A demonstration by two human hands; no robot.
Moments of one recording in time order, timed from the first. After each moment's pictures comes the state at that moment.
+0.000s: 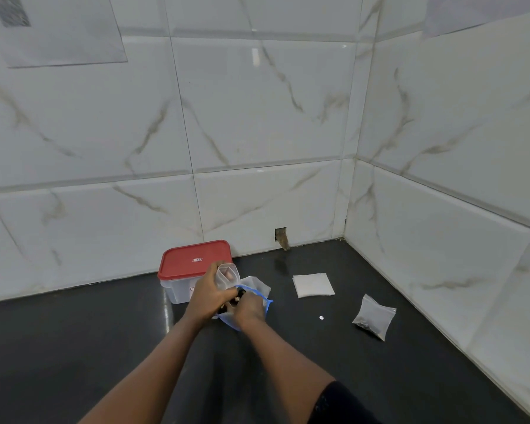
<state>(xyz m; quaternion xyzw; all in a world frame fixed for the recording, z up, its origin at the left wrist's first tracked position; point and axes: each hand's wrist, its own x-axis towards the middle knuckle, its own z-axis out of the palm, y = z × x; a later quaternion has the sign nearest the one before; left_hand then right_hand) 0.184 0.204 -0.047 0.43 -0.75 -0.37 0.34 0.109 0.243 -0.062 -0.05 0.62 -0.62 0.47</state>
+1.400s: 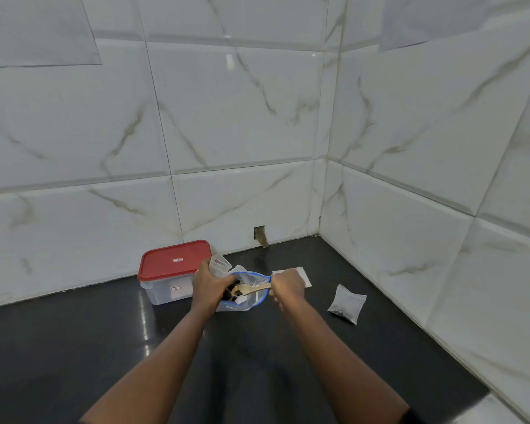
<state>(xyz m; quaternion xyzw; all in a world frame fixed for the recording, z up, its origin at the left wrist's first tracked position) 0.146 0.217 -0.050 0.48 -0.67 -0.40 0.40 0.026 0.299 -0.024 -0.21 0.81 -0.47 0.29</state>
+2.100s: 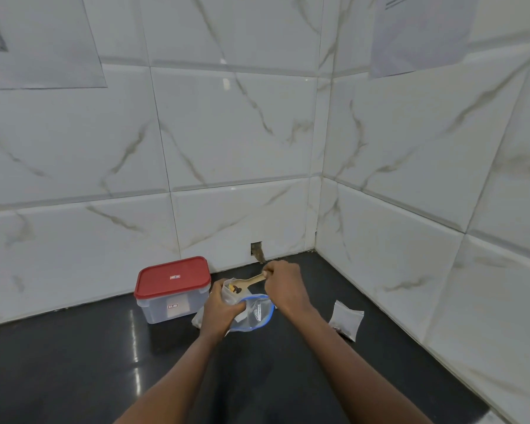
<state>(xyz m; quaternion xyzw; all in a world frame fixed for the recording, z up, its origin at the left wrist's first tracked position) 0.138 0.228 -0.065 0.44 -0.70 -0.44 0.35 0.032 0.321 0.026 -0.47 0.81 -0.34 0.07</state>
